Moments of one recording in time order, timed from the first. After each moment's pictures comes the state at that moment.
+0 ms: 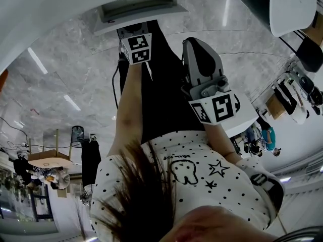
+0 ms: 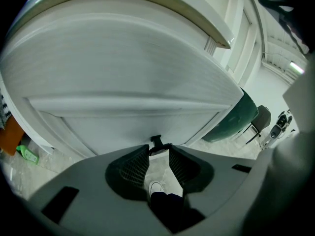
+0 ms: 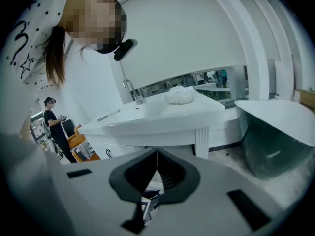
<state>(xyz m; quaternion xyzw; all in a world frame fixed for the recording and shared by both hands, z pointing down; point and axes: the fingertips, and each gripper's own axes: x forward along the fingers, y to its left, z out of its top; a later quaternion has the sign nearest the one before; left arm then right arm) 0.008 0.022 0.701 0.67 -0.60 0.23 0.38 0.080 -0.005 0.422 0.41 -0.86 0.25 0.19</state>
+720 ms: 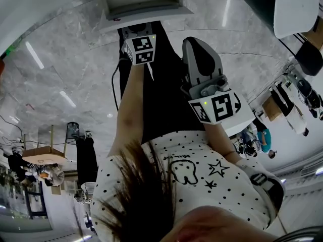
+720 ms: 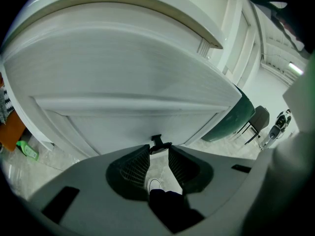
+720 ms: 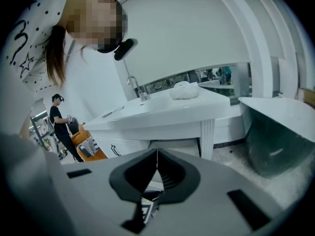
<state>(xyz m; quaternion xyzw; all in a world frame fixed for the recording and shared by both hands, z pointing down) 0.018 0.039 0.693 0.67 -0.60 0.22 0.38 0.073 0.010 0.425 0.39 -0.86 0.25 0.20</state>
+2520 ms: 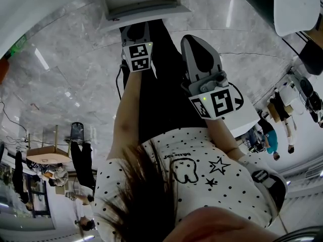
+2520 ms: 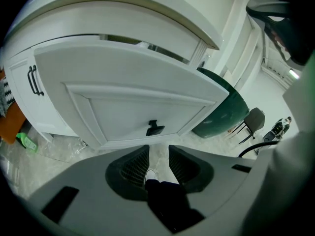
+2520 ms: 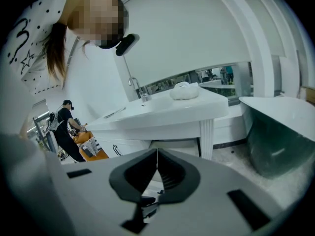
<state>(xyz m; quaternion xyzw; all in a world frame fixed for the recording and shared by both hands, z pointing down) 0.020 0.077 0.684 0.66 -0.58 0.22 0.42 0.076 0.015 0.421 0.38 -0.87 0.25 0.19</state>
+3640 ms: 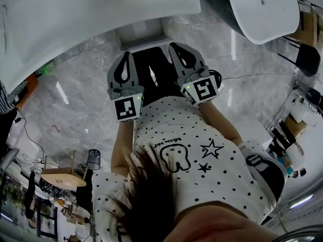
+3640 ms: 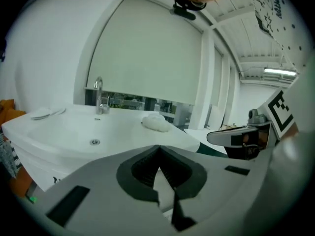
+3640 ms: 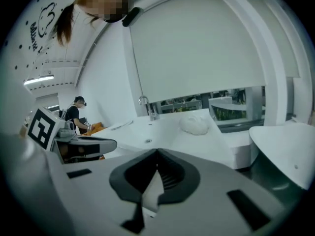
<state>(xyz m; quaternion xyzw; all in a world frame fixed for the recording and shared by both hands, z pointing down) -0.072 0.003 0.315 0.73 -0.65 0.09 0.20 0.053 -0.030 0.310 0.35 -0.90 0.17 0.17</state>
